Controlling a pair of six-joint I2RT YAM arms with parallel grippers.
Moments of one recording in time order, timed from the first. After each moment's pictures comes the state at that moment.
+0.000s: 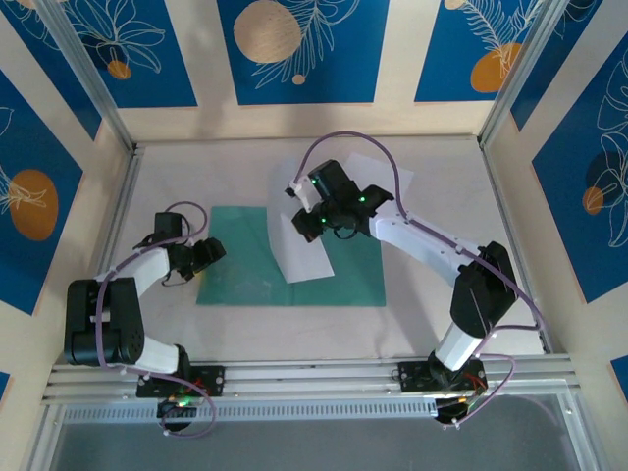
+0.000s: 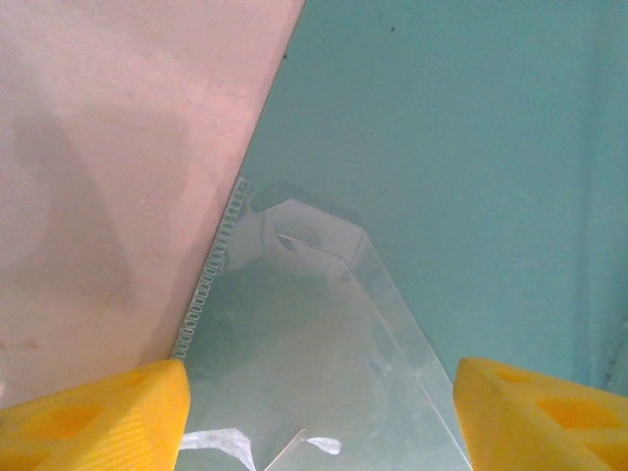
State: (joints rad) left arm 0.05 1.43 0.68 -0.36 0.33 -0.49; right arm 0.73 1.66 1.45 -0.63 -0.21 0.02
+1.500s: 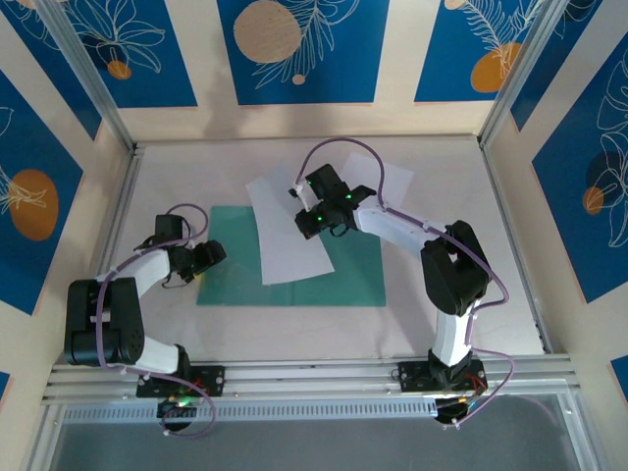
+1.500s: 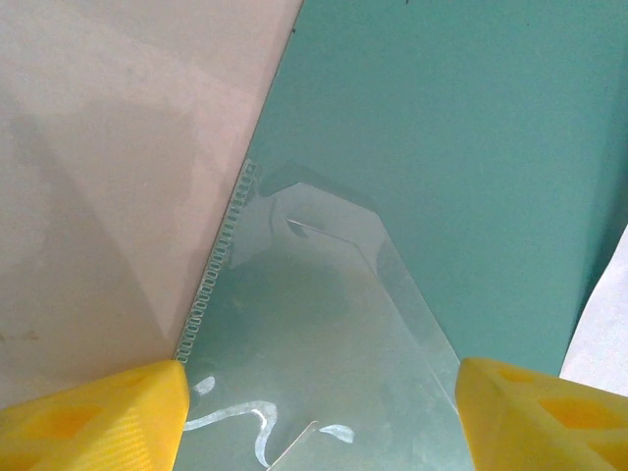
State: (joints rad) left arm 0.05 1.43 0.66 -0.35 0.33 -0.47; right arm 0.67 1.85 1.43 -0.51 -0.19 0.07
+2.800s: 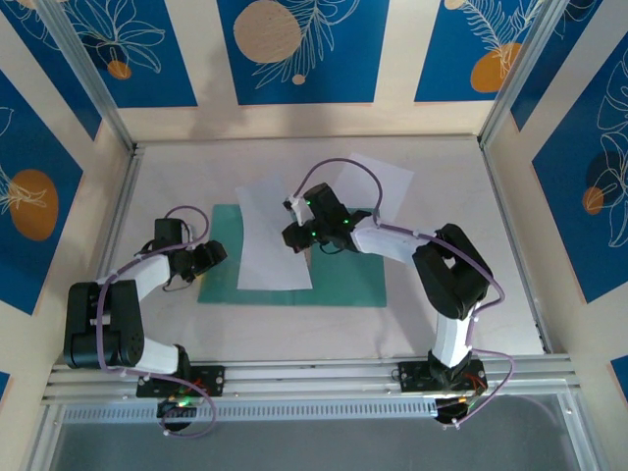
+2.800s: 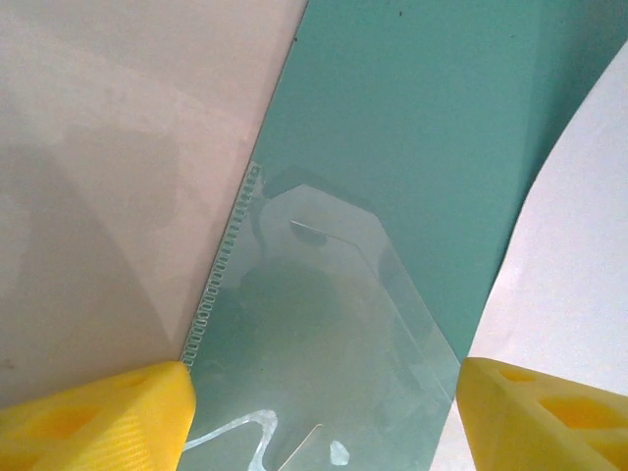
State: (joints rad) left arm 0.06 1.42 0.61 -0.26 0.35 -0.47; right arm 0.72 1.84 1.20 -0.12 -0.35 0.25
